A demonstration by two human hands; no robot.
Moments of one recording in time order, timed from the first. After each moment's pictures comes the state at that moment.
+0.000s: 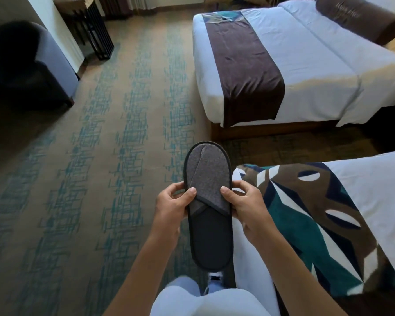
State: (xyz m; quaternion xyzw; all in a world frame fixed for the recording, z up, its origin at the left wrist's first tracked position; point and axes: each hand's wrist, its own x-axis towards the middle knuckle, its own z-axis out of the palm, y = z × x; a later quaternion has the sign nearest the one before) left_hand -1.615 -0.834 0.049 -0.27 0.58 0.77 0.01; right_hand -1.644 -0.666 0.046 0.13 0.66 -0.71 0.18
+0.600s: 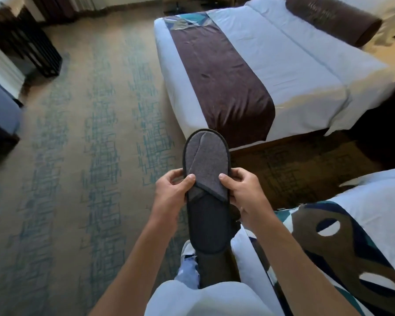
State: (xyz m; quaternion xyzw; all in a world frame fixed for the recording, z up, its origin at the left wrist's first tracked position) left_hand -2.005 -0.899 0.040 -0.20 0.63 0.75 0.07; right_hand -2.003 -0.730 0.051 0.21 0.64 -0.73 0.12
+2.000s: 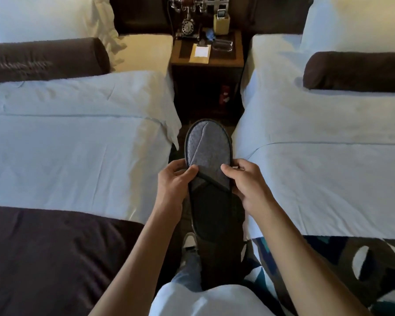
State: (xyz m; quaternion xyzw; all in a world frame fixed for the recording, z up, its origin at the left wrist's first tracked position) left_hand -2.482 -0.299 0.032 0.20 0.65 0.54 0.49; right_hand -2.327 -0.232 0.017 0.61 0.42 -0.62 -0.27
